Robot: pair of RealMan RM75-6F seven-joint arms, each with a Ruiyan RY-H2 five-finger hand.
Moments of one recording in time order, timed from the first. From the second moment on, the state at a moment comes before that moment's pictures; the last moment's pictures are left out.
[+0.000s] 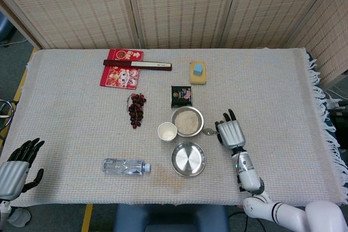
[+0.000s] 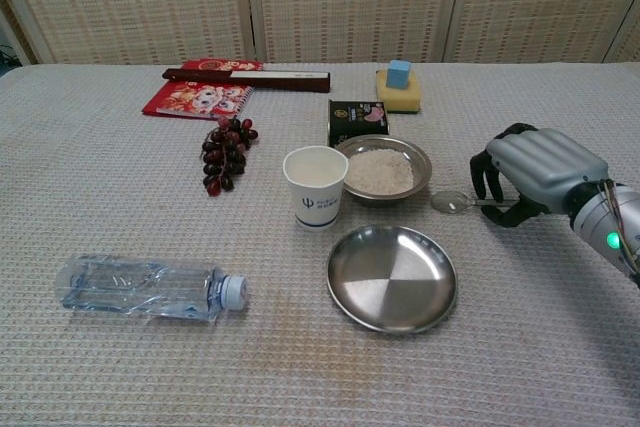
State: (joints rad) left arm -0.10 -1.07 0.03 -1.59 1.54 1.41 0.01; right arm 0.56 -1.82 0.17 -1.07 -1.24 1.10 -0.49
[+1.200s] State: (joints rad) left arm -0.11 -1.07 0.03 -1.59 1.54 1.41 0.01; right arm 0.81 -1.72 0.22 -1.23 -1.15 1.00 -0.99
